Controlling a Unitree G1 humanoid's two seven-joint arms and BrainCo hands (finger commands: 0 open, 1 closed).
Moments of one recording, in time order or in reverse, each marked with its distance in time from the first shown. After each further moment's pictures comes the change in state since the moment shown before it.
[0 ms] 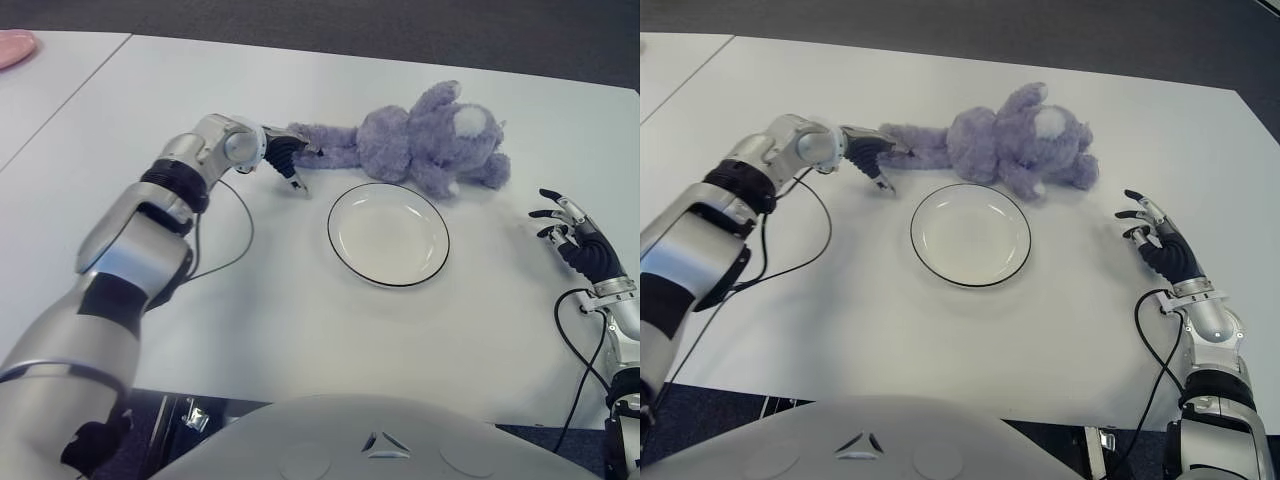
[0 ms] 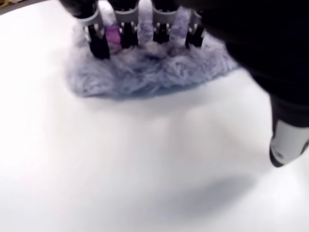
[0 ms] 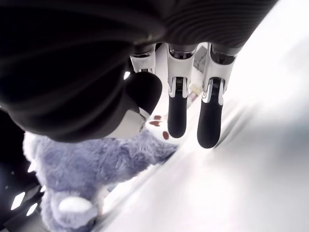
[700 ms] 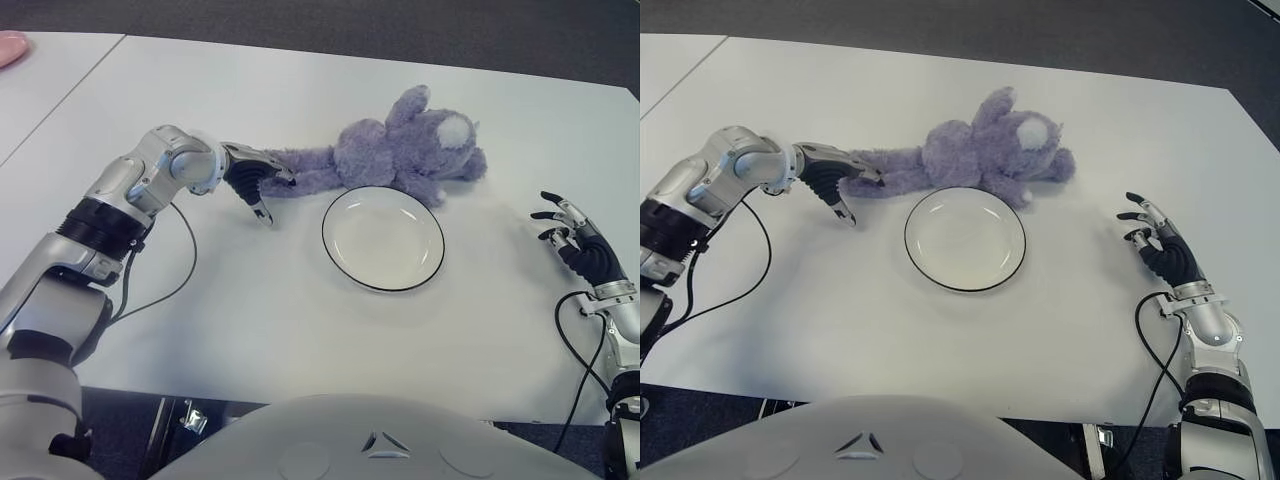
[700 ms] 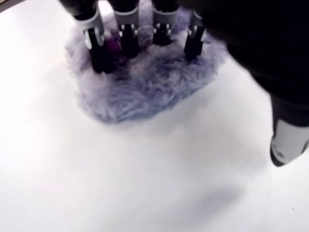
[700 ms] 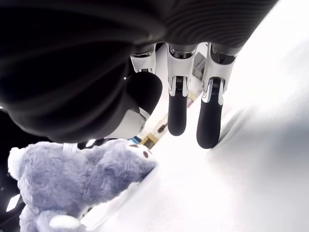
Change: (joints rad) left arm 0.288 0.277 0.081 -0.670 -0.096 0.163 -0.270; right arm 0.011 0.003 -0.005 0.005 -0.008 -0.006 -0.022
